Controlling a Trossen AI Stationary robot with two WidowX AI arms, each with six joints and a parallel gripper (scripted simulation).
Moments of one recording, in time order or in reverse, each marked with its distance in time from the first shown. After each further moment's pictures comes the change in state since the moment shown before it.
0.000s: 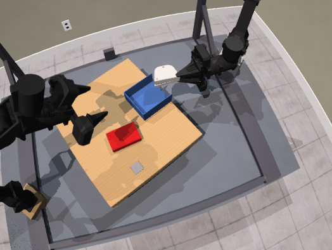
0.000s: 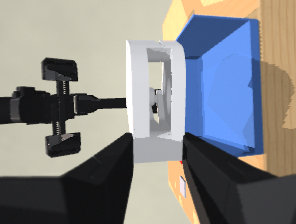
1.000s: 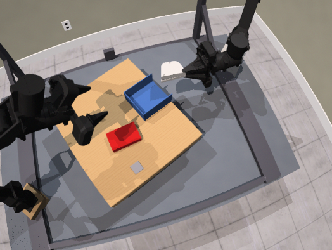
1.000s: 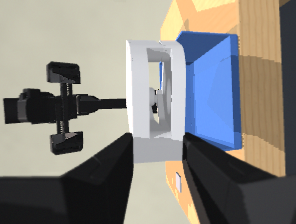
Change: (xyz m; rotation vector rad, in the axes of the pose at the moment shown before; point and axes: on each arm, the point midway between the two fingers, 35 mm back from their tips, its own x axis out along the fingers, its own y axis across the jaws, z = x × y) left arm -0.025 -0.004 0.010 -0.001 0.001 0.001; right arm 0.000 0.000 0.000 0.000 0.000 0.000
